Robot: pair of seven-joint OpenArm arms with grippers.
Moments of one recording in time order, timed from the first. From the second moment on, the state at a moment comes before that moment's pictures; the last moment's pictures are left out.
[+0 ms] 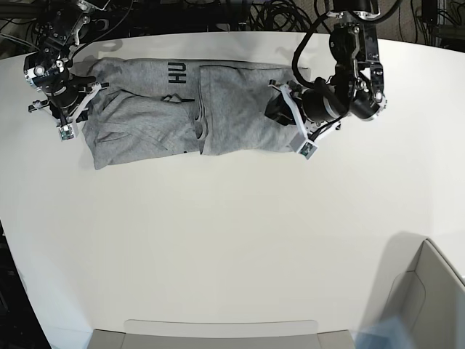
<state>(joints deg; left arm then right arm) 7.9 -3.2 -5.4 101.4 -33.6 -26.2 74.0 -11.2 4.2 35.8 102.1 -3.8 44.4 -47.8</state>
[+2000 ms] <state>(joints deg) 7.1 -4.3 -4.5 92.5 -35.5 -26.6 69.4 -4.1 9.8 45.3 83.7 39.3 44.2 -77.9</state>
